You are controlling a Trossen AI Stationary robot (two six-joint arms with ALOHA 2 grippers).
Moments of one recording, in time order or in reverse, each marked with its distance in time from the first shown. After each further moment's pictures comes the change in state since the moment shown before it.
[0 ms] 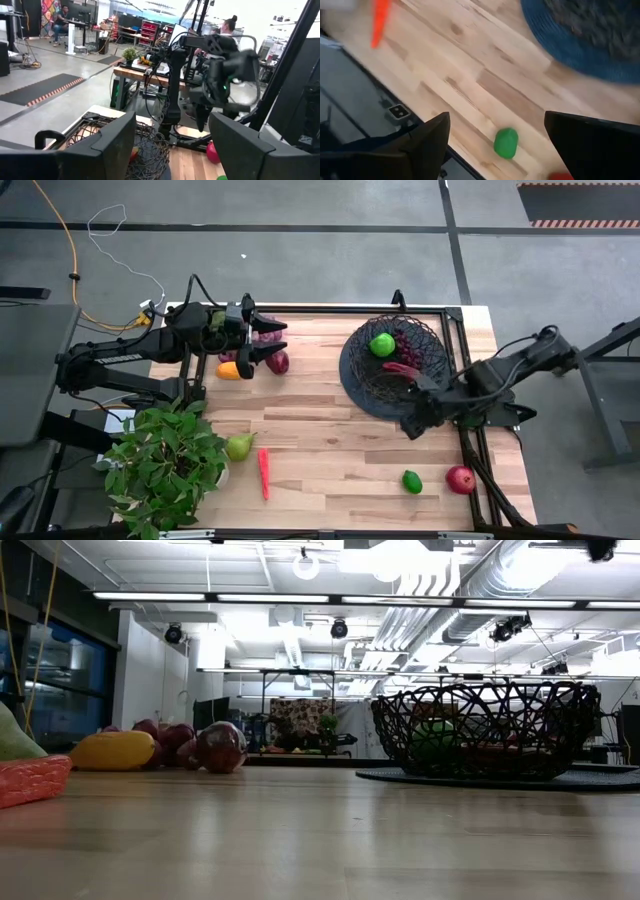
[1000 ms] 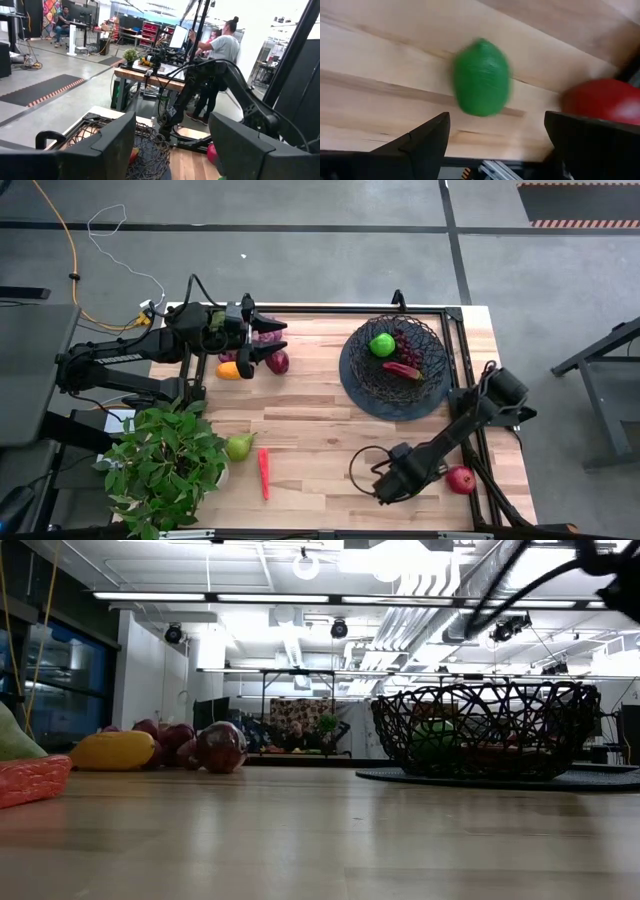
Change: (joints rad) left arm 0.000 0.000 0.000 0.006 -0.008 -0.002; right arm 0.223 0.620 -0.001 0.137 -0.366 0.394
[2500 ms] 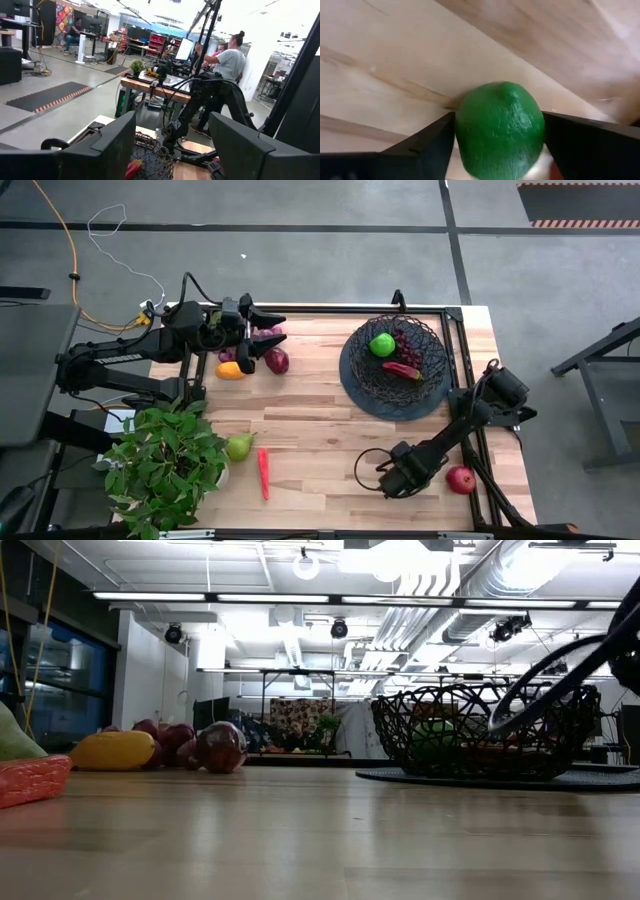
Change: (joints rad) left arm 0.000 0.000 0.000 0.052 -0.050 -0.028; right arm 0.008 -0.009 -0.217 0.163 -0.006 -0.210
